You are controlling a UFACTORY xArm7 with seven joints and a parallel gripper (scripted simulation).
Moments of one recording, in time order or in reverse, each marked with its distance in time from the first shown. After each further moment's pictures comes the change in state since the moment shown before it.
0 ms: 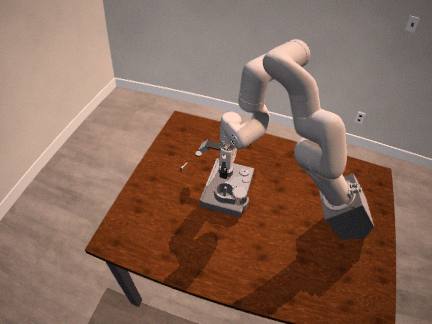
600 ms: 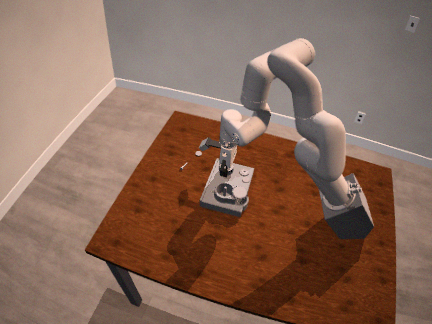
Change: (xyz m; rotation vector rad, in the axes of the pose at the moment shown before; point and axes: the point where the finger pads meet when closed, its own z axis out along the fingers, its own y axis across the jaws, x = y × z) arm 0.000 0.000 -0.012 0.003 0.001 0.000
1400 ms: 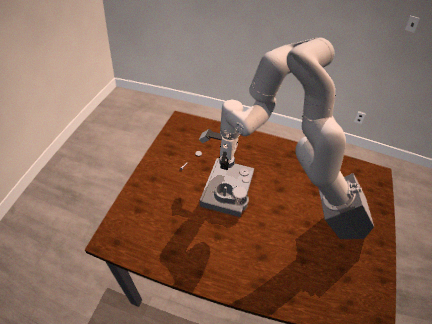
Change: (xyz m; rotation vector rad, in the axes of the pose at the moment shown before) arm 0.000 0.001 -0.045 0.001 0.001 0.000
